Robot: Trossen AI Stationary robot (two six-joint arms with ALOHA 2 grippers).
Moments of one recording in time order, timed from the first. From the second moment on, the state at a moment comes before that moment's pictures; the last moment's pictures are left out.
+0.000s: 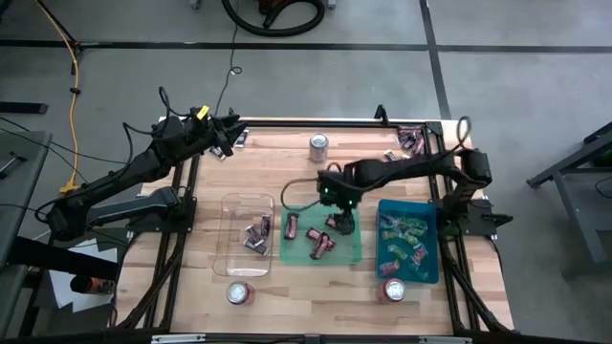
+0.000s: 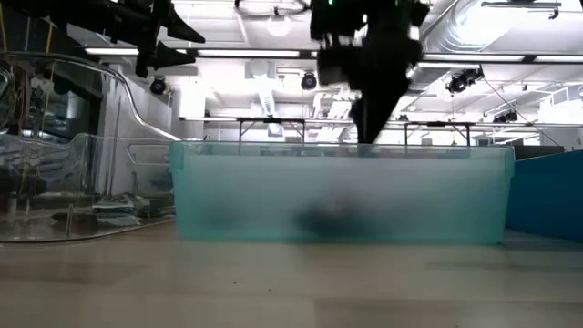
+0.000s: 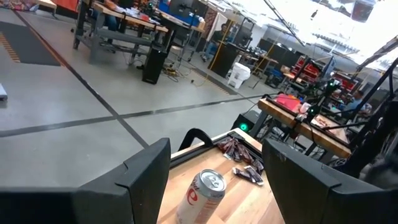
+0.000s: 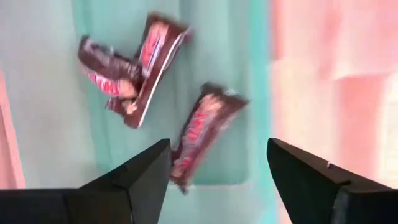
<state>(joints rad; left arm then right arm) 0.64 0.69 0.57 0.09 0.01 -0.39 -0.05 1.77 1.35 -0.88 -0.17 0.05</state>
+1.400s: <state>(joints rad) 1.01 1.79 1.10 -0.78 -0.63 -0.62 -0.36 1.62 1.39 -0.90 -0.06 -0.02</state>
